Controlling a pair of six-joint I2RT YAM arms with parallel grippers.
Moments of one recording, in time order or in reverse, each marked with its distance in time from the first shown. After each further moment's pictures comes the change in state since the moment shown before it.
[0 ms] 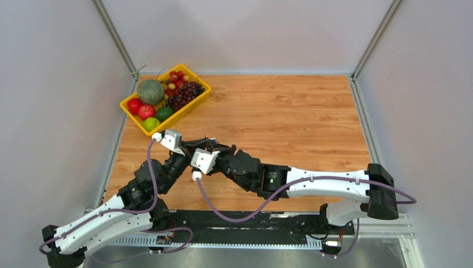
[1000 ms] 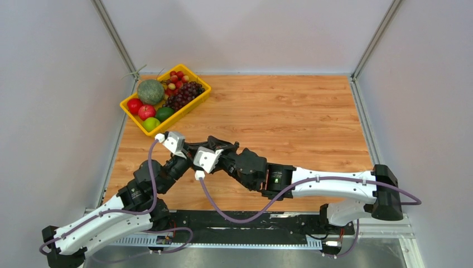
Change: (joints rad) left arm 0.004 -0.008 0.000 0.005 0.097 0.023; right arm 0.000 -0.033 0.008 0.022 0.018 -0.056
